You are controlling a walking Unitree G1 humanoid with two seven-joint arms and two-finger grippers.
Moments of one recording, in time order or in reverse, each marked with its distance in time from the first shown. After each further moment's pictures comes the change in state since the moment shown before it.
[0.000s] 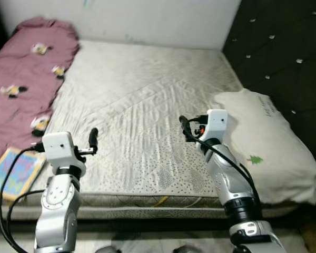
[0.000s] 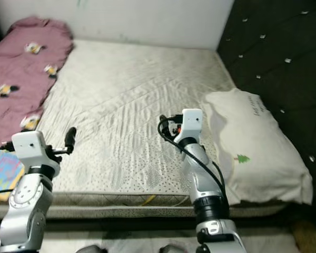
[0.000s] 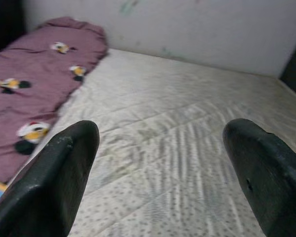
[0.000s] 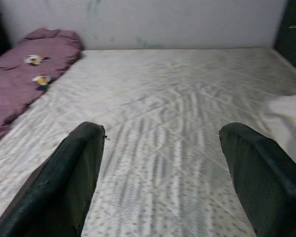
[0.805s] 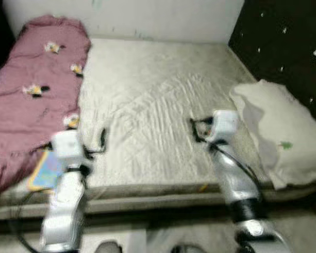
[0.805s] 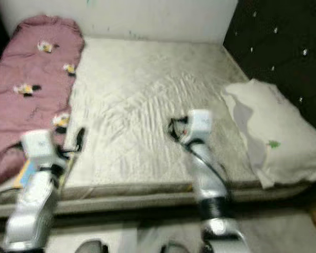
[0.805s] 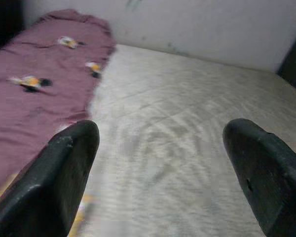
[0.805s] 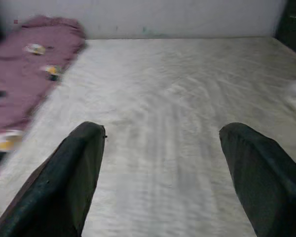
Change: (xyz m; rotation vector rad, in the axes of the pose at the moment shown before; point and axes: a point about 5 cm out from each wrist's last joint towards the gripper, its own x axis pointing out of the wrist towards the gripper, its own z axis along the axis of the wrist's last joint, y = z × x) left arm -0.001 0.000 -0.002 0.003 0.008 0.000; right arm 0.002 0.007 -0.004 -0.005 0.020 0.015
